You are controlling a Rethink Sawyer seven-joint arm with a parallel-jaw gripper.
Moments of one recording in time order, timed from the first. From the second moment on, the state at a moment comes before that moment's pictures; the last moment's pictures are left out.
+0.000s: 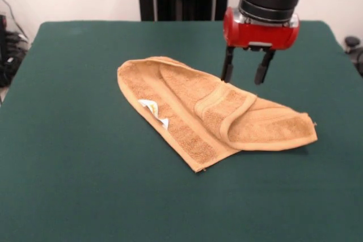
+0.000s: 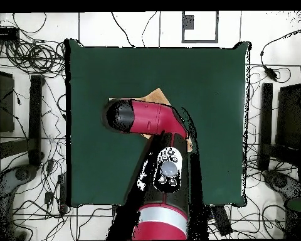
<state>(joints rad) 0.08 -0.50 -0.20 1.44 0.08 0.56 1.58</state>
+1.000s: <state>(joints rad) 0.14 -0.60 -0.25 1.52 0.09 0.53 1.58</state>
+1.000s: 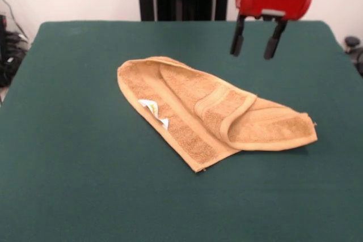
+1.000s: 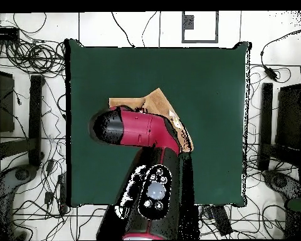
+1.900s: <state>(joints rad) 0.14 -0.53 -0.25 1.62 0.09 0.27 1.58</state>
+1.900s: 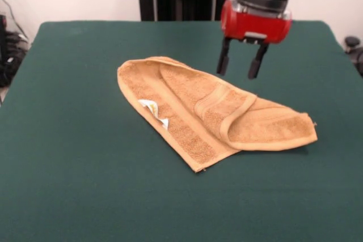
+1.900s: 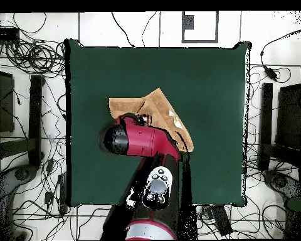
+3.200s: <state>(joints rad) 0.28 -0.34 -0.34 1.68 0.27 0.10 1.68</state>
